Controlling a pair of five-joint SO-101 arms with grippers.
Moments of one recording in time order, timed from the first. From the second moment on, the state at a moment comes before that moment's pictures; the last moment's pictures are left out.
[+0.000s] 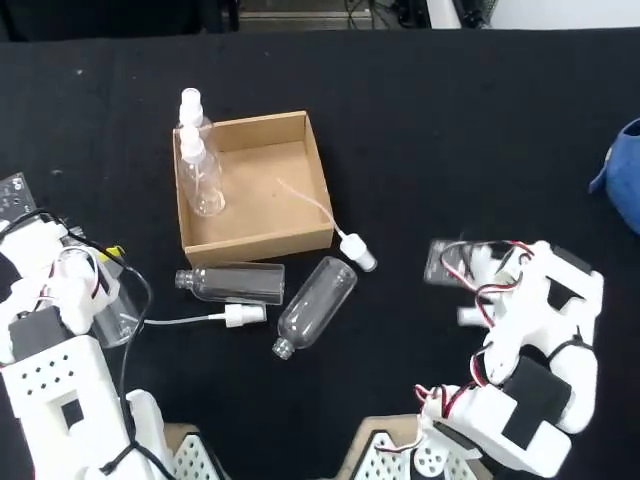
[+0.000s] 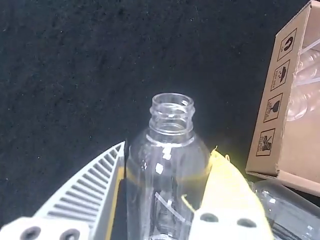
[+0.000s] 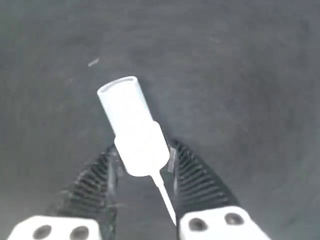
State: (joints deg) left arm -31.2 -61.3 59.0 57.8 0.6; right arm 35.6 -6.5 46.7 51.9 105.7
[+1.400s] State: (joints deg) left arm -31.2 -61.3 59.0 57.8 0.6; right arm 37.0 3.0 34.6 62.7 62.5
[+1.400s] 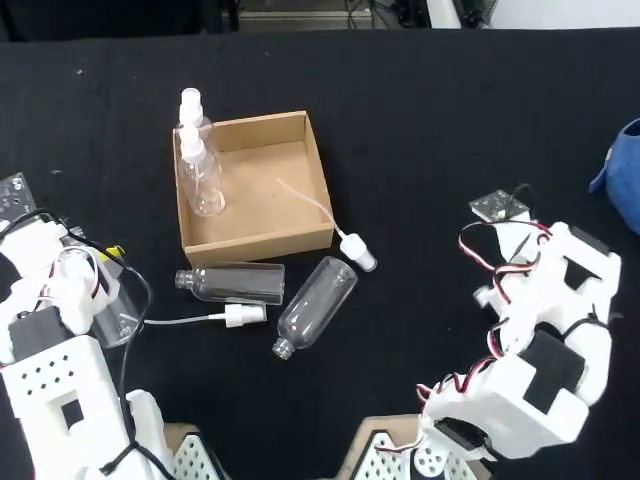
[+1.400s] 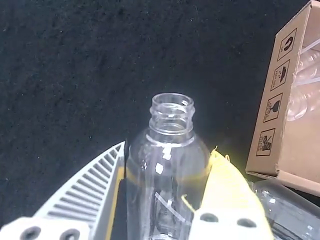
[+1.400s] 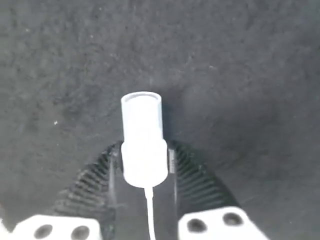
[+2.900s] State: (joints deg) left arm -24.7 -86.1 76.6 39.4 0.6; right arm -16.4 -27.6 -17.9 81.9 -3.5
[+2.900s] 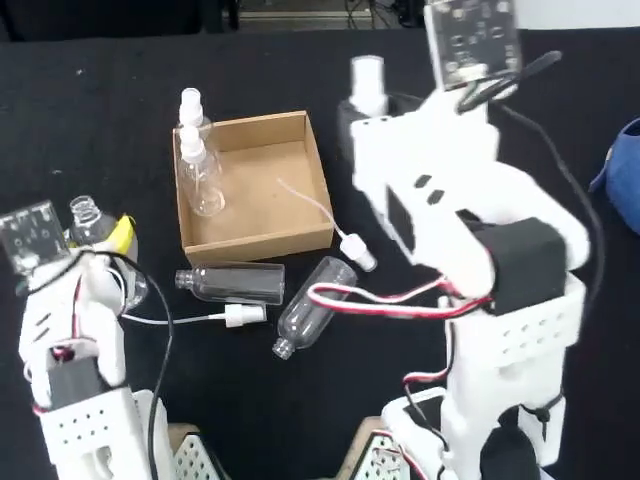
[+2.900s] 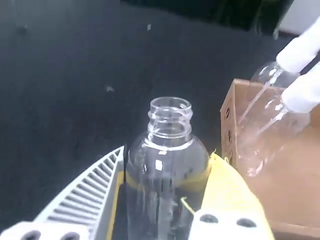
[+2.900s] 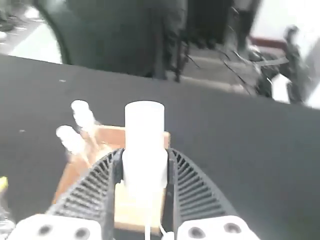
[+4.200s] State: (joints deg) left arm 15.7 -104.0 93.5 20.5 0.6; right arm -30.3 -34.5 -6.5 51.2 -11.0
